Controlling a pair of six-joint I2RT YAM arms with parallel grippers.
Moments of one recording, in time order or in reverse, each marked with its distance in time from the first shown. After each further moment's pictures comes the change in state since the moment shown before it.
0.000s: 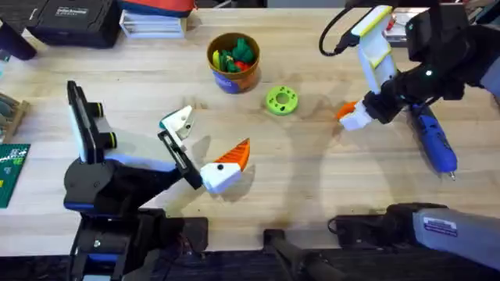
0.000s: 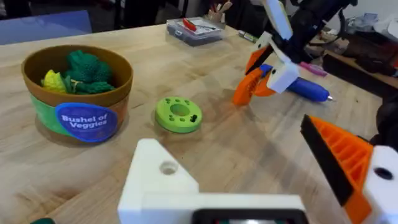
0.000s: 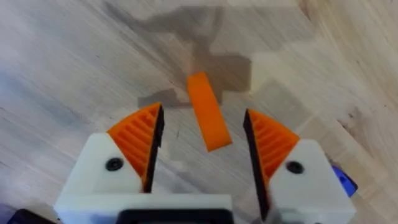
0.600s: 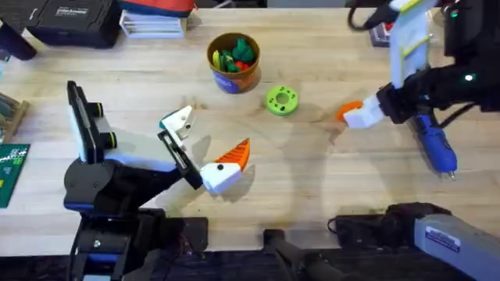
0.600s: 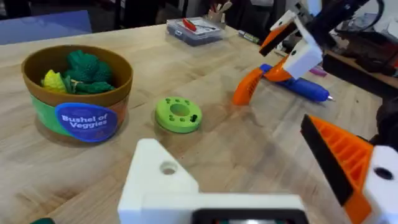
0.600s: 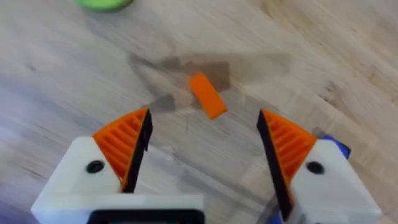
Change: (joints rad) left arm 0.000 0.000 0.000 0.000 0.000 0.000; right arm 0.000 -0.219 0.000 -0.057 -0.017 0.161
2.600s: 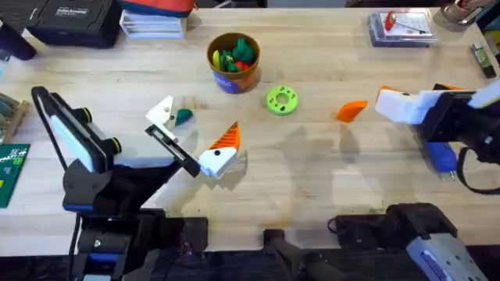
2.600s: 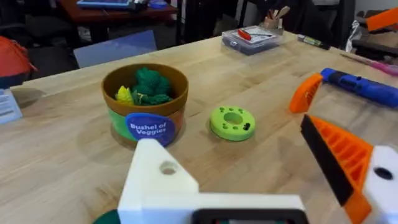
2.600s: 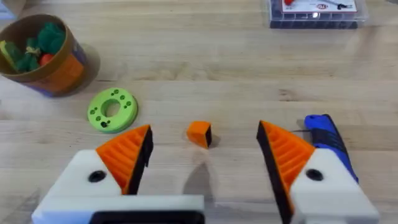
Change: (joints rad) left arm 0.000 0.000 -0.002 0.024 -0.210 0.139; right arm 0.000 -0.628 -0.162 0.090 0.090 0.596
